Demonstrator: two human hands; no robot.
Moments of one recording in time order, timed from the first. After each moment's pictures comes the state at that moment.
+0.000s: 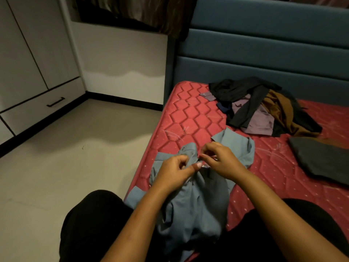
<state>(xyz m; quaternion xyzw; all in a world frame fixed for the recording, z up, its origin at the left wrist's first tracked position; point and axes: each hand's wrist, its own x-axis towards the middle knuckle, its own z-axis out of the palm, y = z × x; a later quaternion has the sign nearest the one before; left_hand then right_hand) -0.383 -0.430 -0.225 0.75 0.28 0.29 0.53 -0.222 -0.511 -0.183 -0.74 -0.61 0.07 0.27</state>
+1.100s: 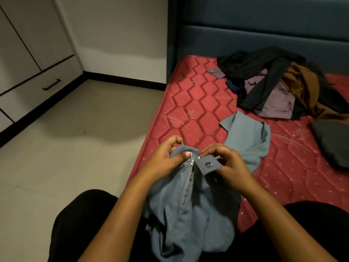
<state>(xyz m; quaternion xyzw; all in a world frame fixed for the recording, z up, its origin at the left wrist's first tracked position) -0.380 -0.387 -0.224 0.70 0.23 0.23 0.64 -0.216 -0.507 -0.232 -0.63 -0.53 0.24 0.51</state>
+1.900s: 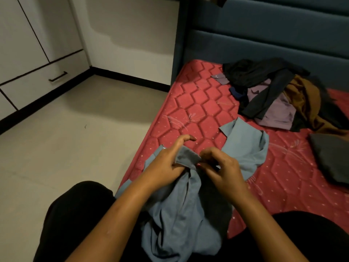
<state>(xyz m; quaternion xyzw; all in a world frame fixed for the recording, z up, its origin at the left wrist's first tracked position) -0.384 -0.403 -0.221 0.82 0.19 0.24 0.48 -0.222 -0.515 -0.233 -0.65 -0.63 0.05 0.42</state>
